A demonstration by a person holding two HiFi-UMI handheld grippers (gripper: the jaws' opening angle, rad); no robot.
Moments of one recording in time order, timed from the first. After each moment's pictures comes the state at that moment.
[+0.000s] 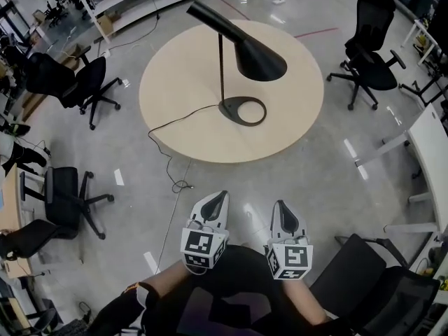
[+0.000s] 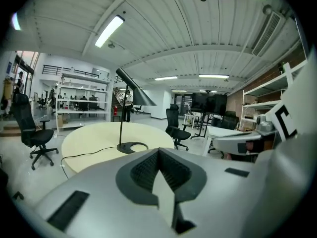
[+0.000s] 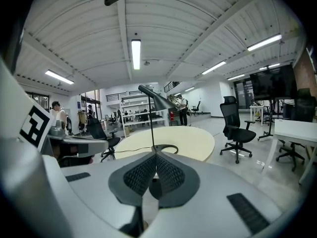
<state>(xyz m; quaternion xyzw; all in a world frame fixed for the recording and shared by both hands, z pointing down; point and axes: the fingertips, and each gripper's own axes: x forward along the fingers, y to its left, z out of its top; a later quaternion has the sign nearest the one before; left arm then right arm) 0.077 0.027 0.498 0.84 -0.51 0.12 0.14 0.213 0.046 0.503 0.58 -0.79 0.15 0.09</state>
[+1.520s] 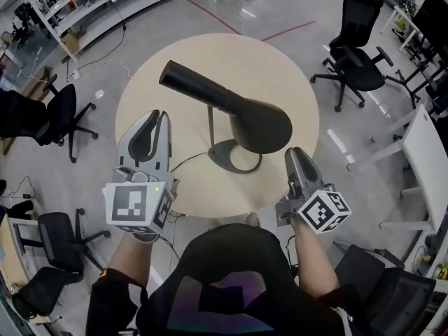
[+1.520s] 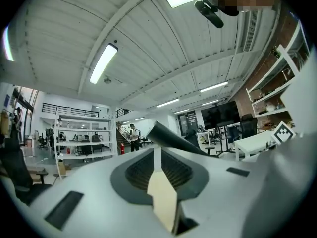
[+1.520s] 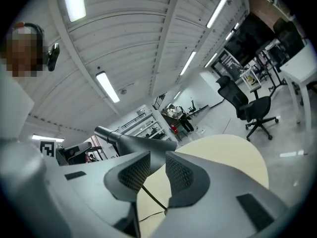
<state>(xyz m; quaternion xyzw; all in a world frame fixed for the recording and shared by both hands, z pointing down) -0.043 -0.360 0.258 0.84 -0.54 0.03 -0.05 0.214 -0.315 0.400 0.55 -0.77 0.26 -0.16</state>
